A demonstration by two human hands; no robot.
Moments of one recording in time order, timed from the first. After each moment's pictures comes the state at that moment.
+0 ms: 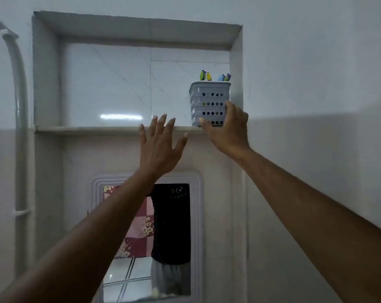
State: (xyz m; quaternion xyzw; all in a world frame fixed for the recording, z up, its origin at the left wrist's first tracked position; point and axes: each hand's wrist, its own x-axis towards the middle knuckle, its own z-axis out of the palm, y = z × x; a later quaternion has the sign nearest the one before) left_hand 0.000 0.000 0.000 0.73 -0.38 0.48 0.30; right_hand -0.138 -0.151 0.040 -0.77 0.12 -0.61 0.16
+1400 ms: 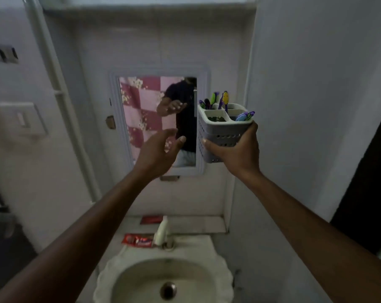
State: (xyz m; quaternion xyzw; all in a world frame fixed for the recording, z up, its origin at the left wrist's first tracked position) left_hand -0.145 0.115 -0.250 0.81 -0.40 0.18 0.39; right_hand -0.273 -0.078 -0.252 -0.74 0.17 -0.50 0.41
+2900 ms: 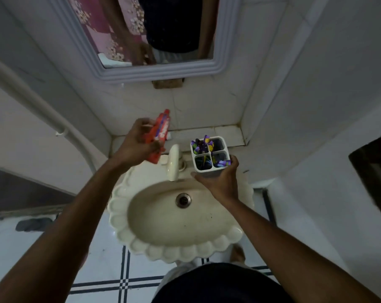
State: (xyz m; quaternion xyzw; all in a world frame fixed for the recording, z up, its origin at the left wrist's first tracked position) left_hand 0.004 0.167 -0.527 0.77 -0.22 -0.28 0.53; right_hand -0.207 -0.007 -0.672 -0.73 0.43 -0.18 0.50
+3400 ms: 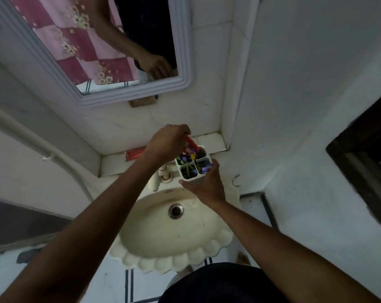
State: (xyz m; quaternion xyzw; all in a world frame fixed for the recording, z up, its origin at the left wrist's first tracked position) left_hand -0.054 0.033 -0.499 0.85 -0.50 -0.06 0.14; right_hand -0.220 -0.019 -0.652 -0.74 0.42 -0.16 0.50
